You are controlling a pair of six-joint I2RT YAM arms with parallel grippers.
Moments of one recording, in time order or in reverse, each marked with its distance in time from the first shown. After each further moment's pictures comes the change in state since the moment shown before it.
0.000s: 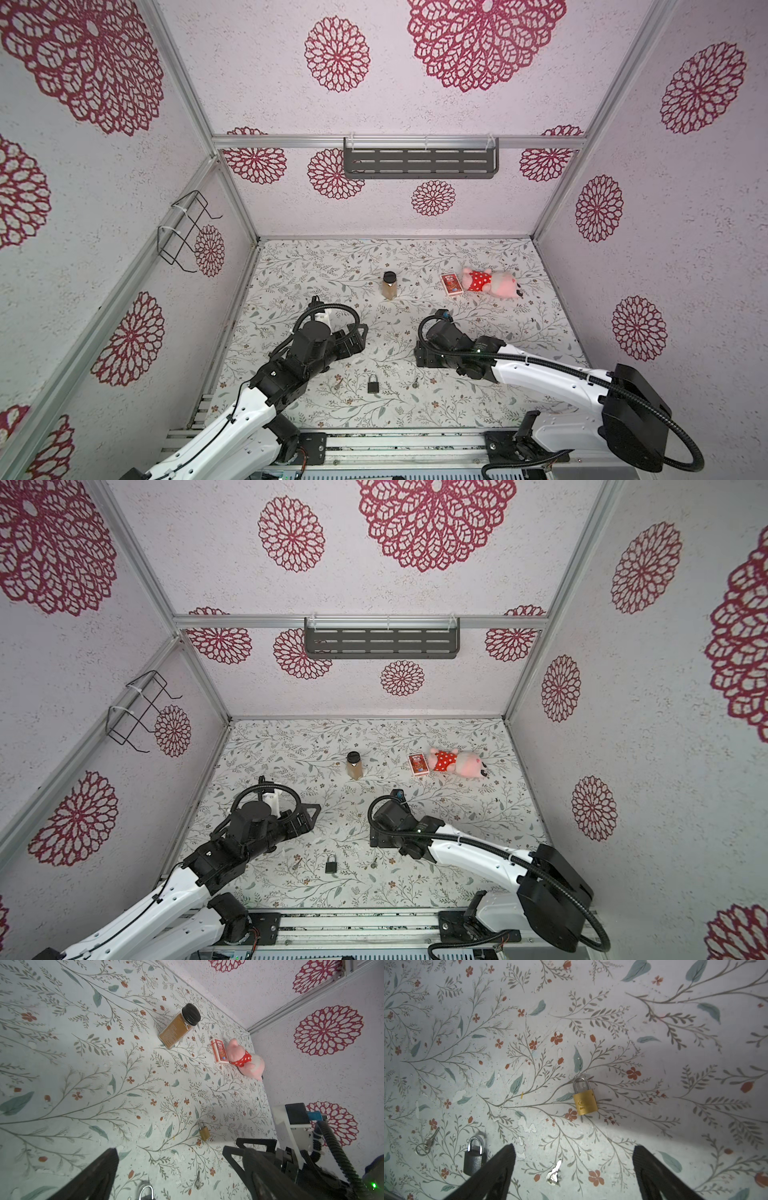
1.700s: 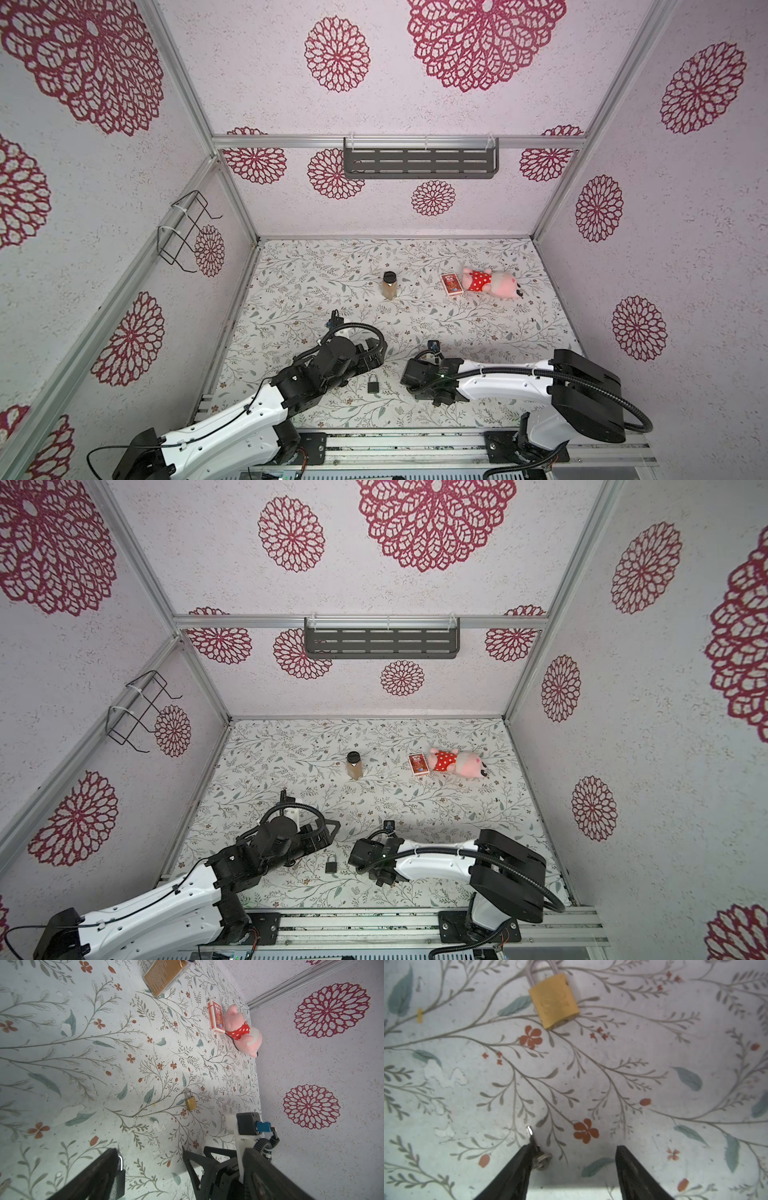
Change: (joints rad) left arm -0.227 0.096 -0.061 0.106 -0.071 -0.243; right arm 0.240 0.188 0.011 -0.201 0.127 0.314
